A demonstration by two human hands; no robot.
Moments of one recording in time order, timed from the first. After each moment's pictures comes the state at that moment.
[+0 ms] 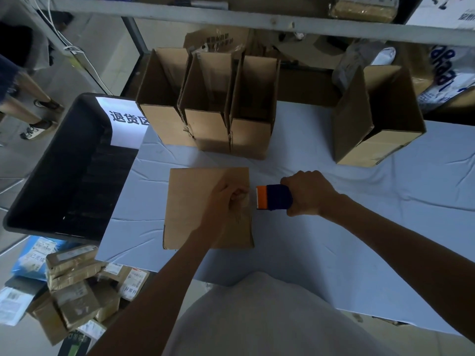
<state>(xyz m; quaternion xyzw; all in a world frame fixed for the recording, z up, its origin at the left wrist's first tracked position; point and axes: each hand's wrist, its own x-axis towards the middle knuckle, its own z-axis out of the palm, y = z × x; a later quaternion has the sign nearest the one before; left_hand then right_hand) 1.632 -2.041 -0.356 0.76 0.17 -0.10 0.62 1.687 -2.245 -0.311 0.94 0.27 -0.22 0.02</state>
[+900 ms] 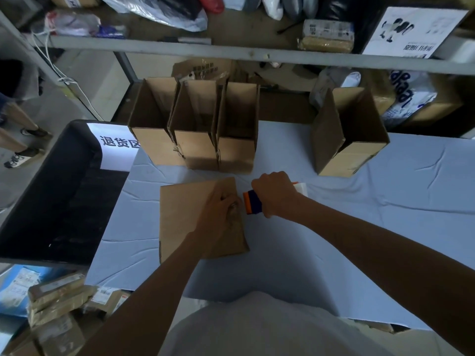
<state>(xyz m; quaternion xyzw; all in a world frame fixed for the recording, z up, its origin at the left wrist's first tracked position) 1.640 -2.046 -0.351 0.88 0.05 -0.06 0.48 1.690 -2.199 -0.285 0.94 0.27 -0.17 0.15</state>
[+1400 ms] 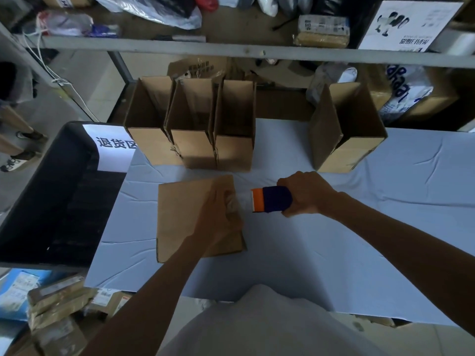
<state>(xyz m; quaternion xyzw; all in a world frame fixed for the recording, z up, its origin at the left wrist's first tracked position) 1.634 -2.043 -0.354 0.94 0.01 -0.11 0.33 1.685 -2.267 -0.284 0.95 0.23 -0.20 0.01</state>
